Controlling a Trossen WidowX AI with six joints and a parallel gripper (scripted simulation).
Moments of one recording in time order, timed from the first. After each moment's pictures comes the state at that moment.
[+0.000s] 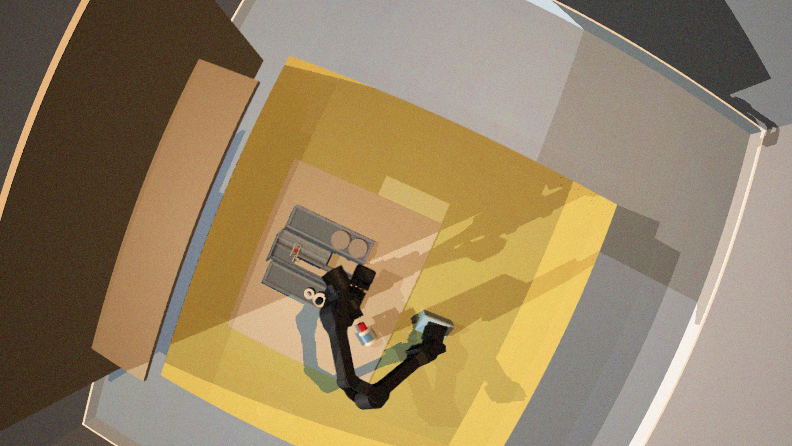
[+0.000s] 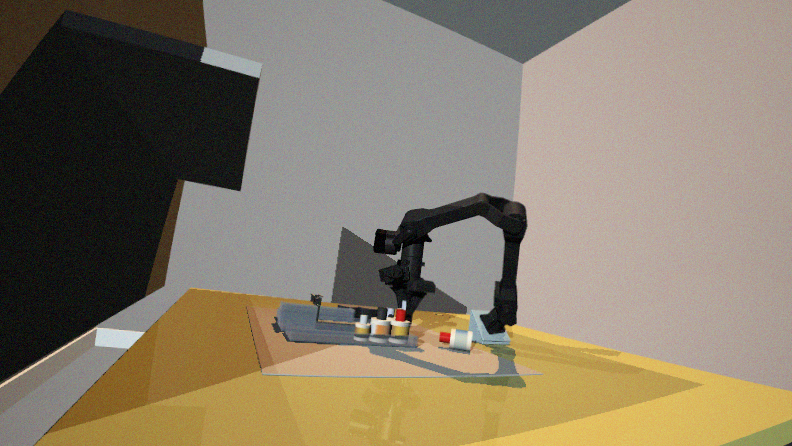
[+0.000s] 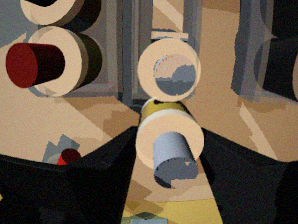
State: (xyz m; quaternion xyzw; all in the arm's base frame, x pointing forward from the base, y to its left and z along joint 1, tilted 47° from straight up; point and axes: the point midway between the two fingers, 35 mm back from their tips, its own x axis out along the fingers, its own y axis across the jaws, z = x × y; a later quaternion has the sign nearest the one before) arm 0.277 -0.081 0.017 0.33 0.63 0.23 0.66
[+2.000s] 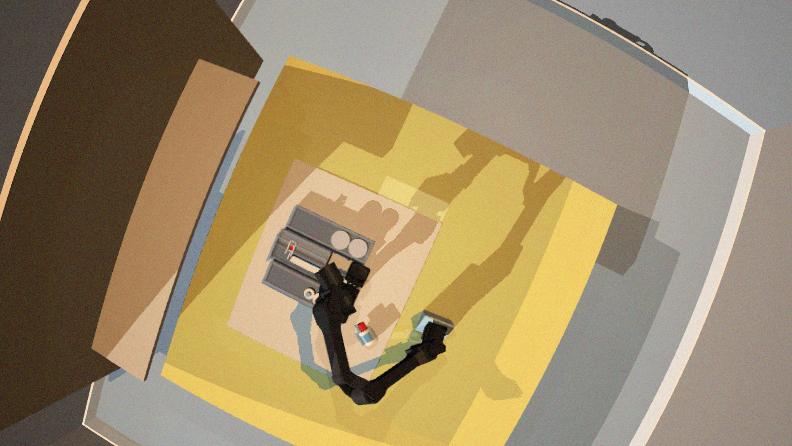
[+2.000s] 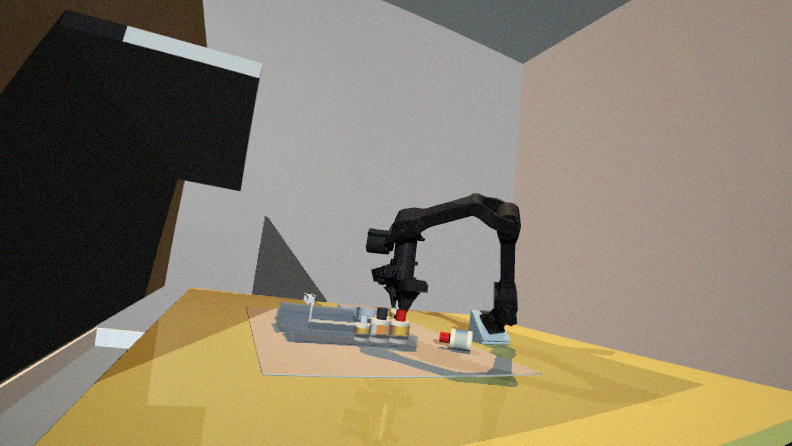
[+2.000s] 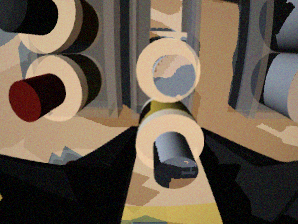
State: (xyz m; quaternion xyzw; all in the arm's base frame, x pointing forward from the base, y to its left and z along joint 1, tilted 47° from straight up) arm 0.296 -0.084 0.016 0.33 0.64 0.22 0.66
